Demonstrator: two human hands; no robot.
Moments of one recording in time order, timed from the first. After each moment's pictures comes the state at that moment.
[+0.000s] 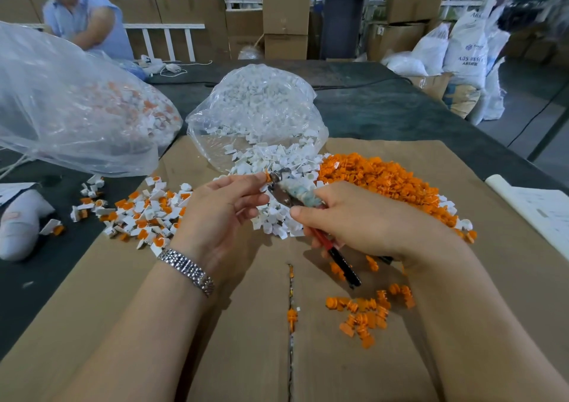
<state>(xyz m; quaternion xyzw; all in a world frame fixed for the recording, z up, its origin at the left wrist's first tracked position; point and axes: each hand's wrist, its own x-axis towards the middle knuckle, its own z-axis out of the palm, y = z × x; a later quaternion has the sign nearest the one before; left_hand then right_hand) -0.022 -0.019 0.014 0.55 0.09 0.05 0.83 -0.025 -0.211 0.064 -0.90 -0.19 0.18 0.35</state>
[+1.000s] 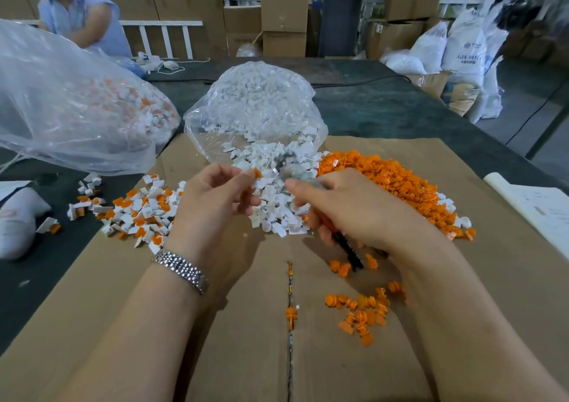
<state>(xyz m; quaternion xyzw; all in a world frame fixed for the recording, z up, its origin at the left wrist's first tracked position) -0.025 -0.010 0.012 0.65 0.09 0.12 0.75 -0.021 -0.208 0.057 -0.90 -0.13 0.11 0.41</state>
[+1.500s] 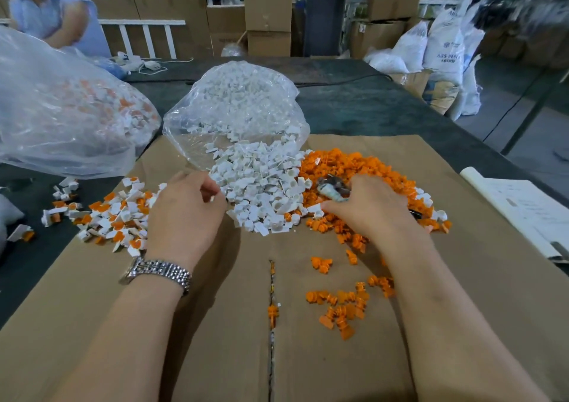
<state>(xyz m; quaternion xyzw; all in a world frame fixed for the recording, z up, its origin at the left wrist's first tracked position) -0.024 -0.003 0.003 0.93 0.08 0.24 0.27 0.017 -0.250 0.014 -0.99 0.05 -0.02 0.15</state>
